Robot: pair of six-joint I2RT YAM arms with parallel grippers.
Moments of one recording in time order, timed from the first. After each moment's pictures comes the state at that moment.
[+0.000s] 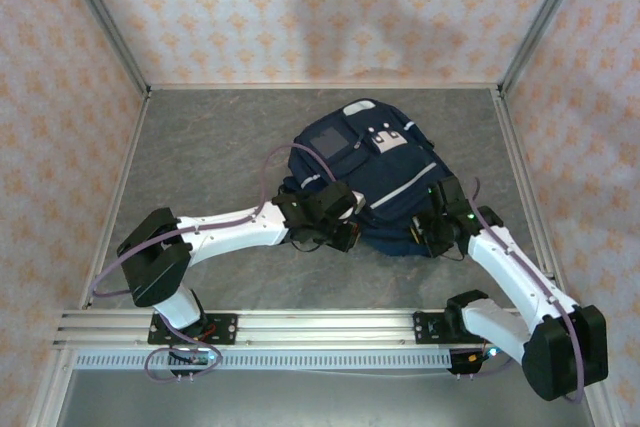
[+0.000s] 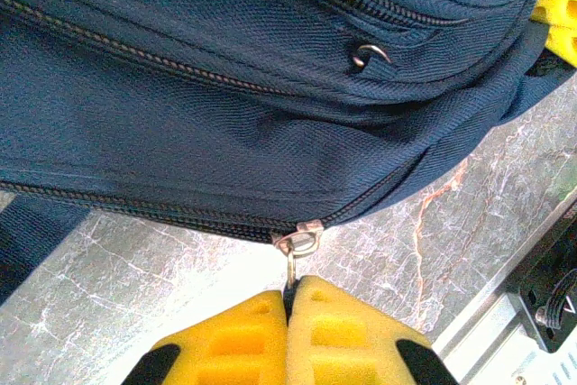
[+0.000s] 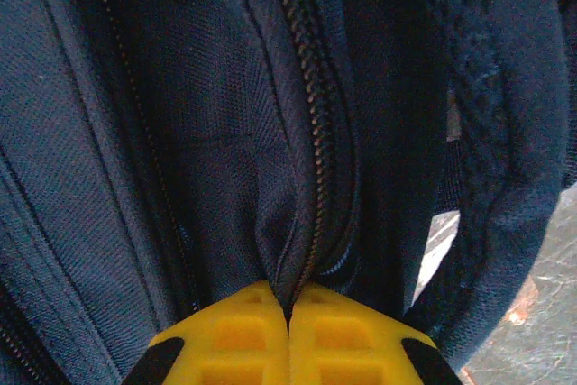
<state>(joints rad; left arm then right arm) -0.95 1.63 1.11 -0.47 0.13 -0.57 0.27 0.99 0.64 -0.82 -0.12 1.41</state>
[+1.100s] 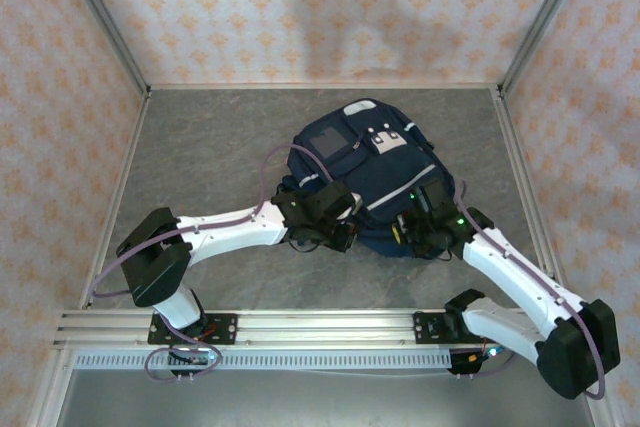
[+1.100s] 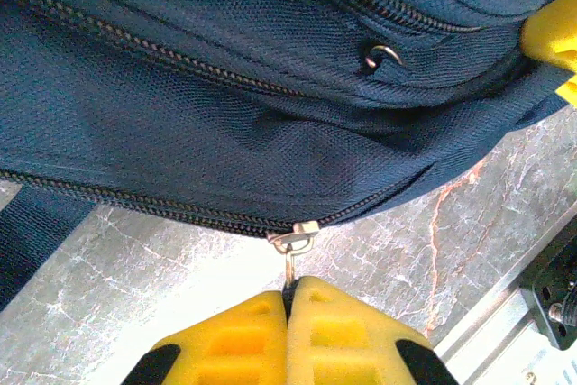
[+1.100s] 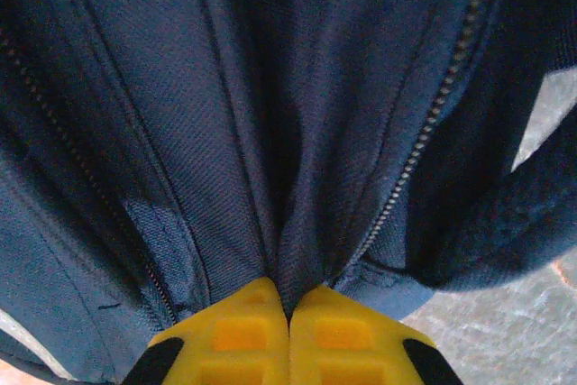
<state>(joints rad) -0.95 1.63 1.10 -0.49 0.14 -0.59 0.49 0.97 0.66 -0.76 -0.13 1.69</state>
